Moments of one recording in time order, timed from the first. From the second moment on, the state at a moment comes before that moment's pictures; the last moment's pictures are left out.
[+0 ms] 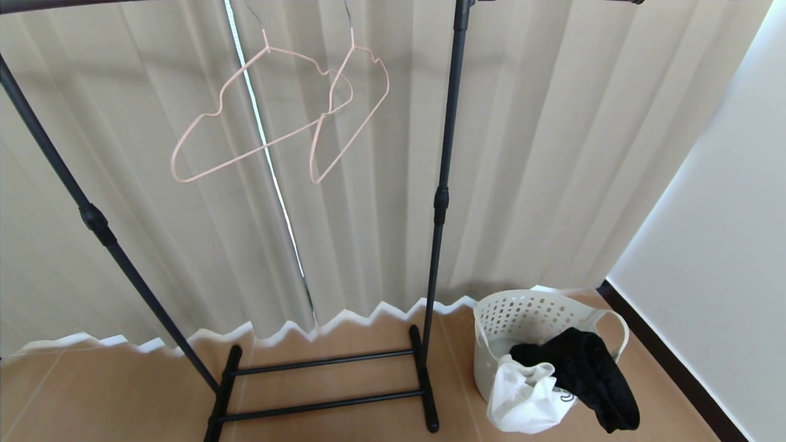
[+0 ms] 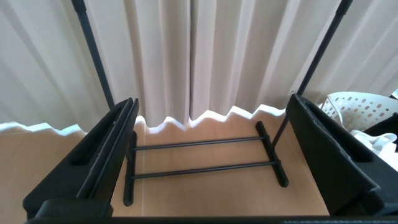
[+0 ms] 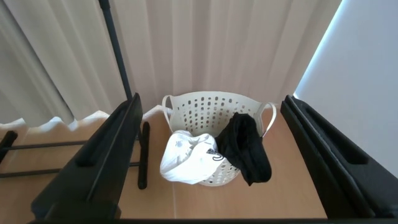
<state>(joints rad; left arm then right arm) 0.00 0.00 0.00 0.00 0.00 -0.01 0.00 0.00 0.00 0.00 -0.02 0.02</state>
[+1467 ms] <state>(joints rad) 0.00 0.00 0.00 0.00 0.00 -0.02 0.00 0.00 0.00 0.00 -0.02 0.02</state>
